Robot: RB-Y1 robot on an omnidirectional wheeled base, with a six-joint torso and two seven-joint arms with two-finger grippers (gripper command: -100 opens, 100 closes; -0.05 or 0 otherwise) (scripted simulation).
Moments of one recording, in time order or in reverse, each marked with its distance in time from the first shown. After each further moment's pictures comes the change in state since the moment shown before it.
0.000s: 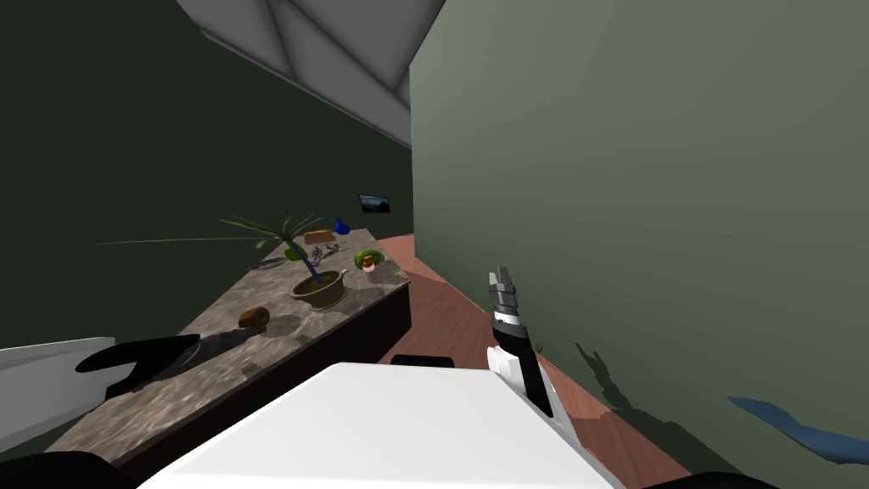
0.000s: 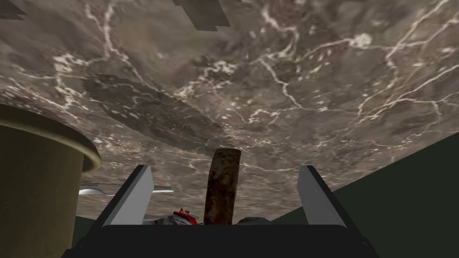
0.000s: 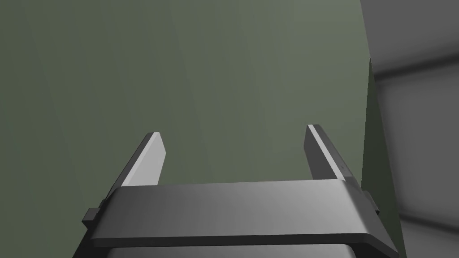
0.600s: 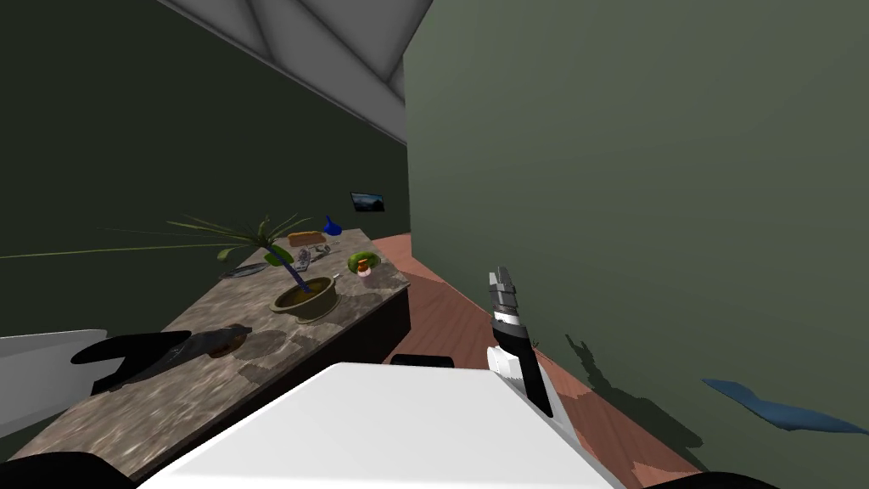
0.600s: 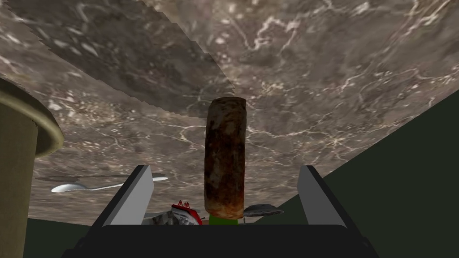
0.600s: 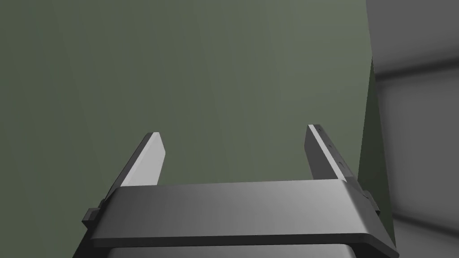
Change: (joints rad) left arm 0.015 0.061 -0.014 0.038 0.022 0.032 0.009; right arm 0.000 0.000 0.000 0.000 0.000 0.000 0.000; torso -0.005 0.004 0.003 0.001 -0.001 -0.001
